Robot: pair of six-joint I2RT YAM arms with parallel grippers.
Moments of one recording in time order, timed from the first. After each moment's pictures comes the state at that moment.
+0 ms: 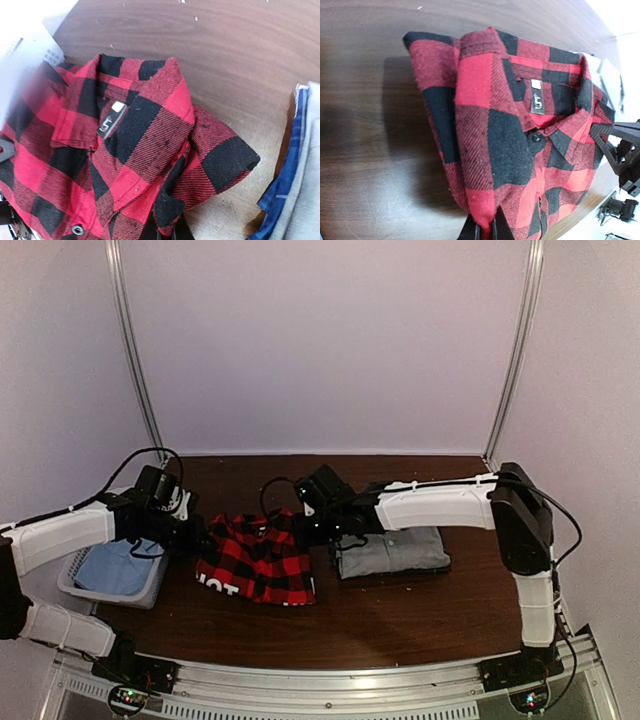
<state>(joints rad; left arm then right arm) -0.36 1.23 0.73 -0.47 0.31 -0.59 0.97 2.11 1.60 -0.30 0.06 0.62</state>
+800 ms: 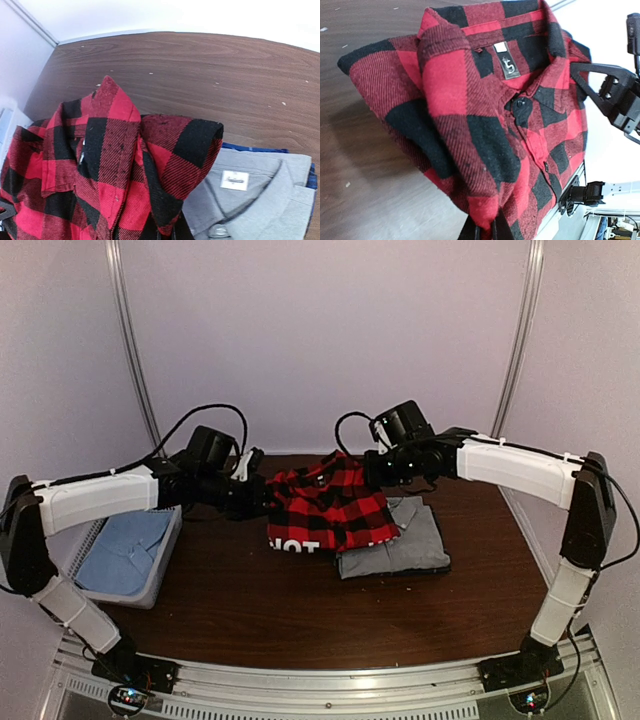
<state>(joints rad) -0.63 1.48 1.09 -0.31 0.38 -0.67 0.70 1.78 1.54 -0.46 0.10 0.49</state>
